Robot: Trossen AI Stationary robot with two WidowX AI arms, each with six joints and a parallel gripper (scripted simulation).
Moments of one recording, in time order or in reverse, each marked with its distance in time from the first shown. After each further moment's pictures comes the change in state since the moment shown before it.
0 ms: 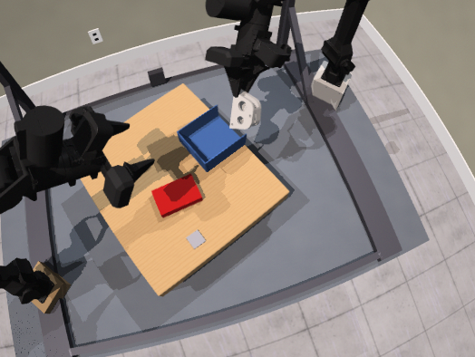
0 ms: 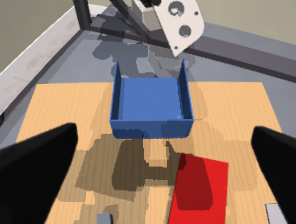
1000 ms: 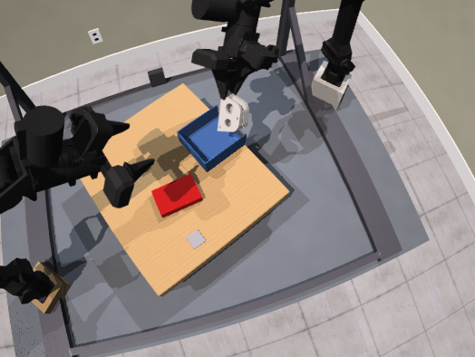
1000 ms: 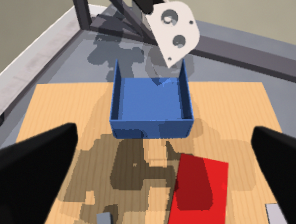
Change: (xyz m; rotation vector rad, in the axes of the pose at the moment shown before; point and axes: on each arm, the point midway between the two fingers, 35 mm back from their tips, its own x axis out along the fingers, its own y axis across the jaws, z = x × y) left arm 0.007 -0.021 -0.014 0.000 0.000 -0.001; right arm 0.000 0.000 0.000 0.000 0.000 0.000
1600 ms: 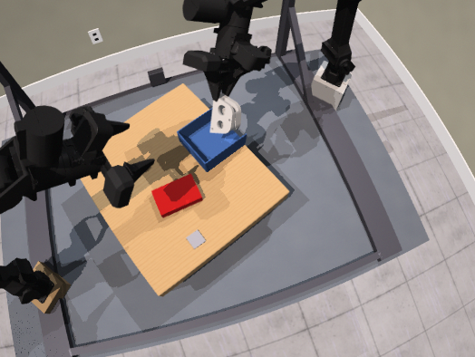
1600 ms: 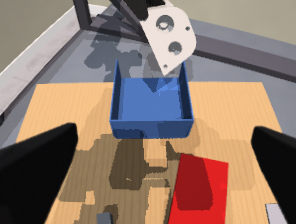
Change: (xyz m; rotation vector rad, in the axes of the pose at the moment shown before) left arm 0.005 -0.013 -0.009 0.000 0.000 0.000; right arm 0.000 0.000 0.000 0.000 0.000 0.000
